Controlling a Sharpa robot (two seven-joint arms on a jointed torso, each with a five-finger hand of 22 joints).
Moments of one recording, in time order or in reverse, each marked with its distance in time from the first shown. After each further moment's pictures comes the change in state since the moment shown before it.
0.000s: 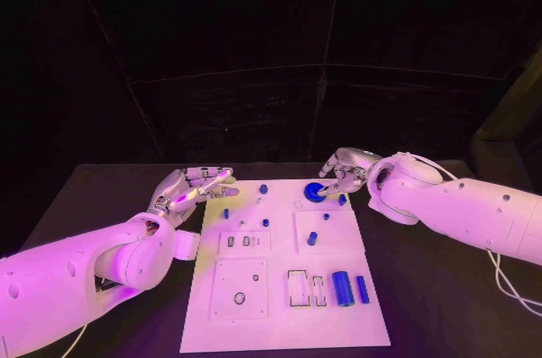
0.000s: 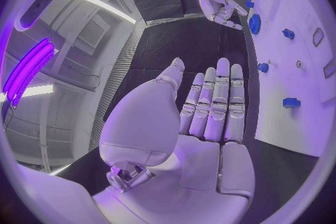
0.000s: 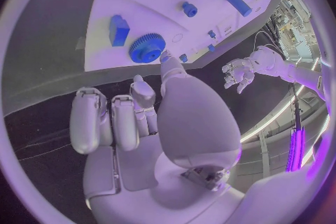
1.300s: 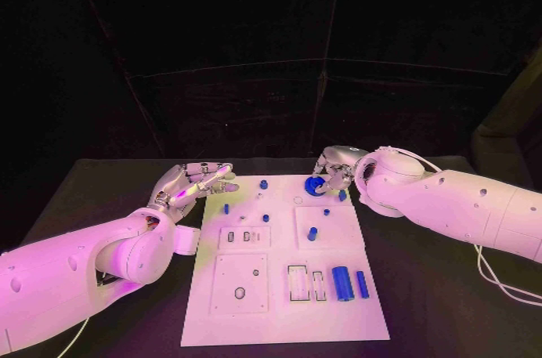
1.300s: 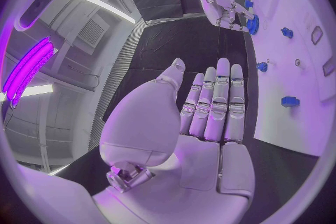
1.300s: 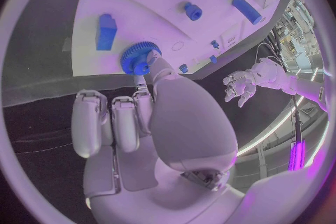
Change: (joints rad) left arm 0.000 0.005 0.000 -0.009 0.000 0.005 -0.003; left_hand 0.005 0.005 0.003 -0.003 0.000 0.000 0.000 -0.004 0.000 0.007 0.000 0.000 0.000 0.000 0.000 0.000 0.002 0.000 0.000 0.000 0.000 -0.001; right arm 0.001 0.073 0.001 -0.045 -0.102 0.062 -0.026; right_hand 0.143 0.089 0.145 -0.093 -0.048 0.112 -0.014 0.059 0.005 0.109 -0.030 0.252 0.206 0.000 -0.019 0.027 0.003 -0.015 0.019 -0.017 0.036 0.031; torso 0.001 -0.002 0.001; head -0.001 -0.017
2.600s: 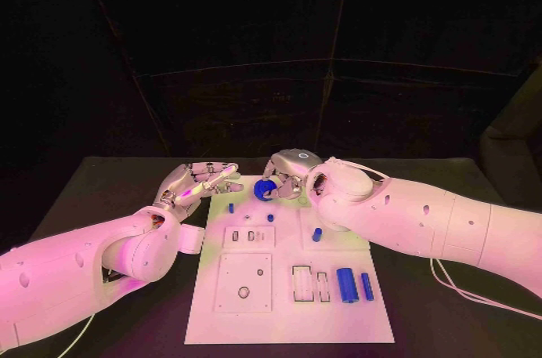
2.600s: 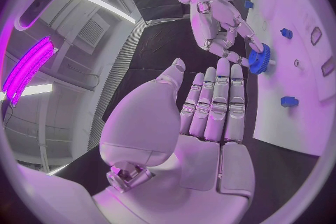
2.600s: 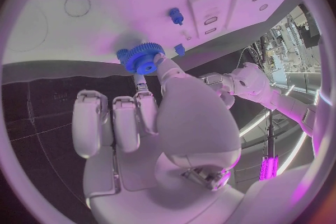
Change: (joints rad) left arm 0.000 -0.002 0.000 0.004 0.000 0.005 -0.003; left_hand 0.000 0.000 0.003 -0.003 0.000 0.004 0.004 0.000 0.000 0.000 0.000 -0.006 0.000 0.000 0.000 -0.005 0.001 0.000 0.006 0.001 -0.004 -0.001; right arm -0.022 0.211 -0.010 0.008 -0.143 -0.127 0.009; right_hand -0.117 -0.029 0.038 0.032 0.080 0.024 0.000 -0.017 -0.007 0.007 -0.007 -0.015 -0.003 0.000 -0.003 0.000 0.000 0.000 0.000 -0.007 0.006 0.000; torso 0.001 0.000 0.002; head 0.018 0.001
